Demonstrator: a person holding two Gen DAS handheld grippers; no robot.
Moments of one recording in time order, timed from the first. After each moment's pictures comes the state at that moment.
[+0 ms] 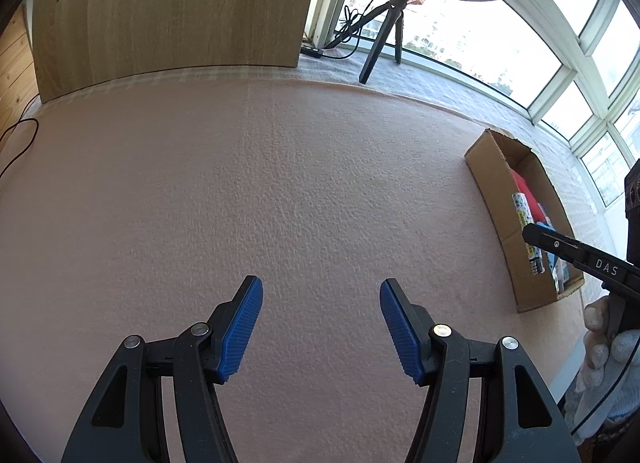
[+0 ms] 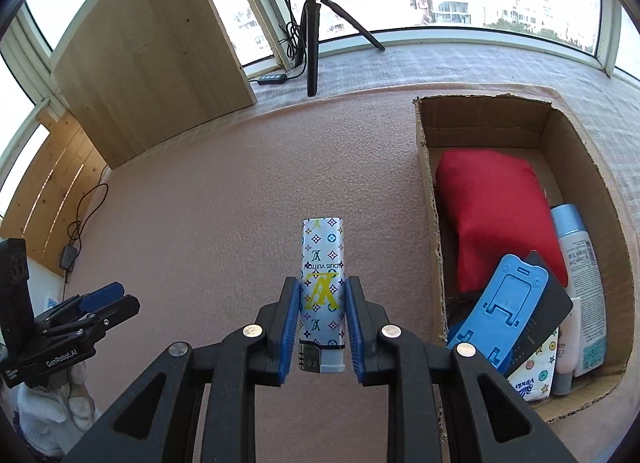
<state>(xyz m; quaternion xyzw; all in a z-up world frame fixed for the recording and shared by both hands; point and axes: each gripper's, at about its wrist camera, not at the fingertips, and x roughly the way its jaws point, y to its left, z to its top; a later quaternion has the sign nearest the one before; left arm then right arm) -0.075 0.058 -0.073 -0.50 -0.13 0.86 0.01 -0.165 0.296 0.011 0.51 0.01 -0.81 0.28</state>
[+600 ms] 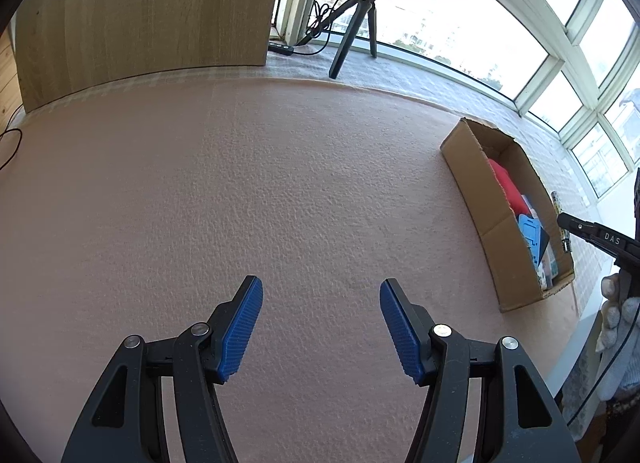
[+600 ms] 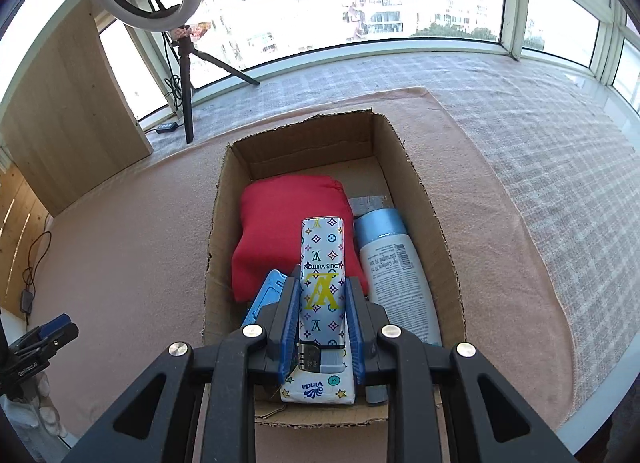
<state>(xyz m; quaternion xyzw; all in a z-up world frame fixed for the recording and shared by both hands) -0.079 0.094 -0.074 -0.49 -0.13 0.86 0.03 -0.206 0.417 0.024 0.50 0.00 -0.85 0.16</state>
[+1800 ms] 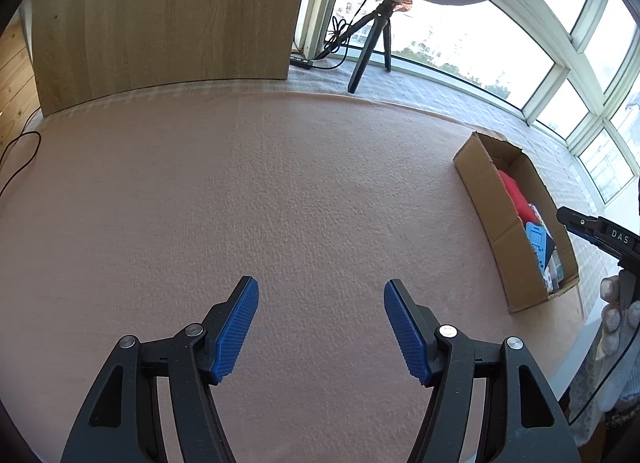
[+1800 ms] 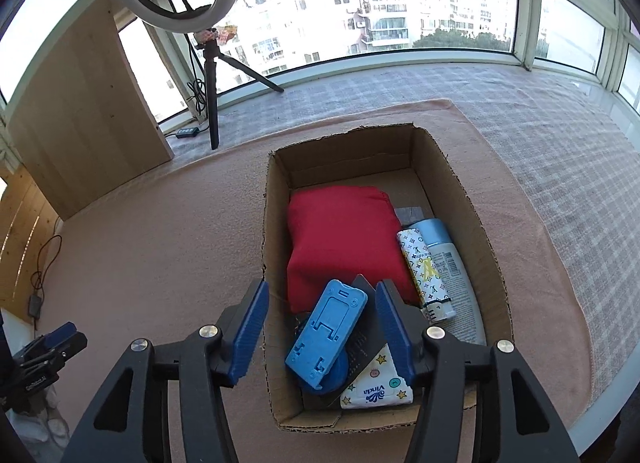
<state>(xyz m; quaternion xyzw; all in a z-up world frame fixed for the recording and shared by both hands) -0.065 0.064 -0.064 -0.48 -0.12 0.87 0.01 -0.189 0.373 0.036 0.48 -0.01 -0.86 0.17</state>
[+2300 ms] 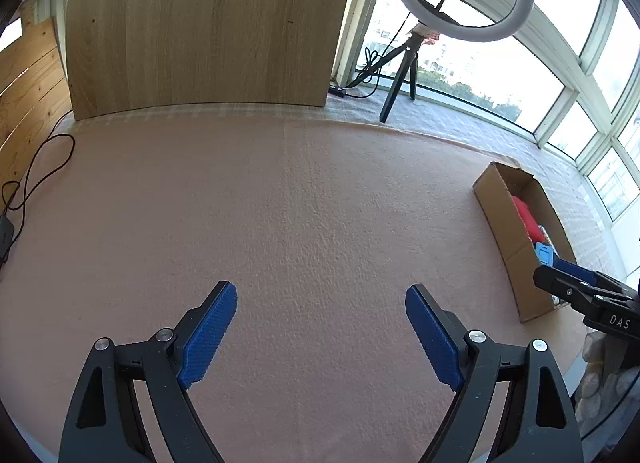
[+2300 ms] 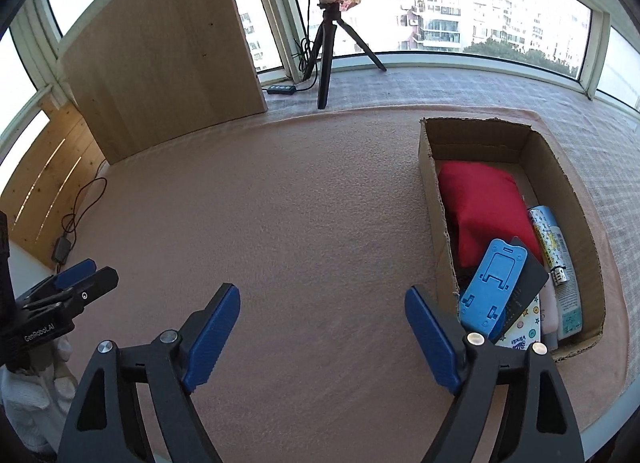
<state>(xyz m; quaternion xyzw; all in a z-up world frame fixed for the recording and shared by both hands) -0.040 0.018 -0.041 -0.45 -0.12 0.88 -0.02 -0.110 0.266 0.040 0.49 0.04 -0.83 0.26</state>
